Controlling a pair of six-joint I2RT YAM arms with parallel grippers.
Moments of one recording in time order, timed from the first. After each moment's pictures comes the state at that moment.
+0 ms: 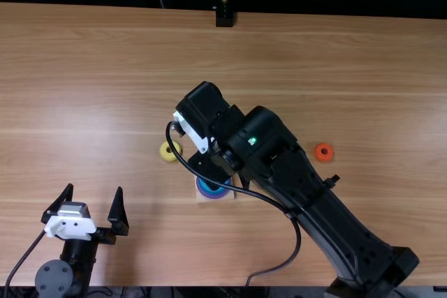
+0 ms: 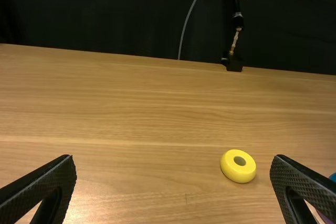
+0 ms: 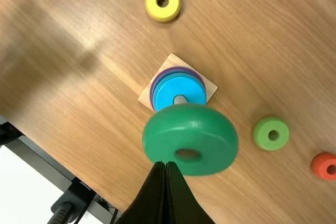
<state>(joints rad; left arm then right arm) -0.07 0.01 0.02 -0.06 0.03 -0.15 0.77 1.90 2.09 -1.47 0.00 -0.04</state>
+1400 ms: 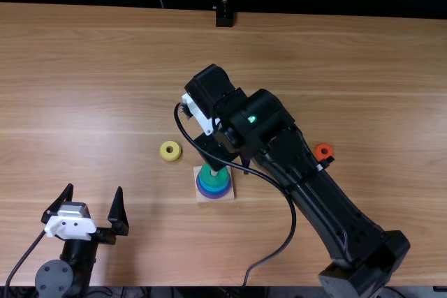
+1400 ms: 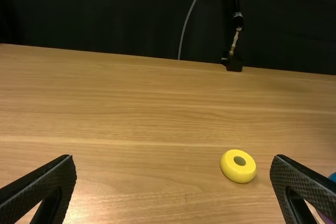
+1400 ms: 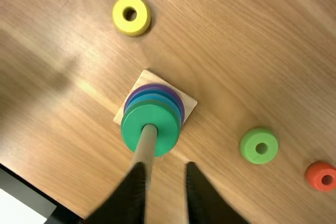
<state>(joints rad) -0.07 0.01 0.02 -0.06 0.03 -0.15 0.69 1.96 2.08 -1.40 0.00 -0.05</state>
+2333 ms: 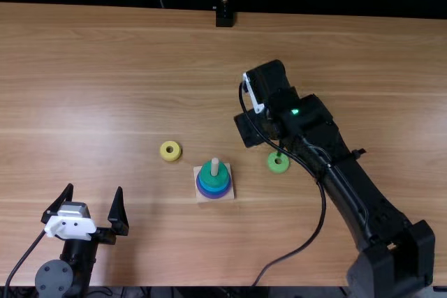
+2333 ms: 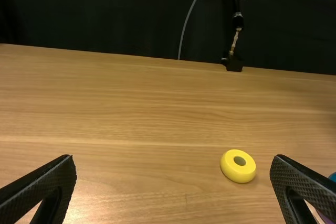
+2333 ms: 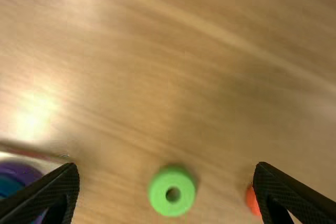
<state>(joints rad) -0.07 0.01 0.02 -0.06 0.03 -0.15 0.43 1.85 1.59 -0.89 0.15 -0.05</state>
